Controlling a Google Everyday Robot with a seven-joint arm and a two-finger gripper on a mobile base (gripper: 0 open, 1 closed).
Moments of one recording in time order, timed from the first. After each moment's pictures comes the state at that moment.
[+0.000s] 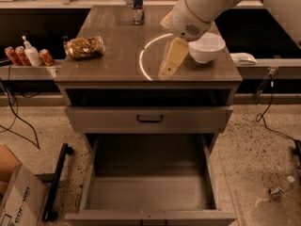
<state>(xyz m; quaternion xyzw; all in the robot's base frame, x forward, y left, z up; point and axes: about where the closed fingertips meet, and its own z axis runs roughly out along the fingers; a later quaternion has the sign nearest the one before) 0.616 -0.044 0.930 -0.67 0.68 0.08 0.28</state>
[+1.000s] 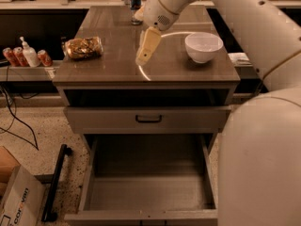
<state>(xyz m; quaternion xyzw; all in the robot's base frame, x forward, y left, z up) 0.693 0.023 0.920 -0.70 0.63 0.12 0.30</state>
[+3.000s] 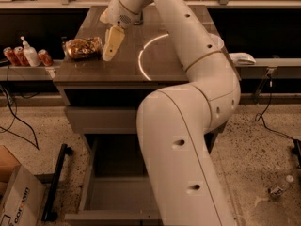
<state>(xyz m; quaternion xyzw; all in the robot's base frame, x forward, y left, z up) 0.751 0.137 0.893 -0.73 0.59 0.18 0.29</state>
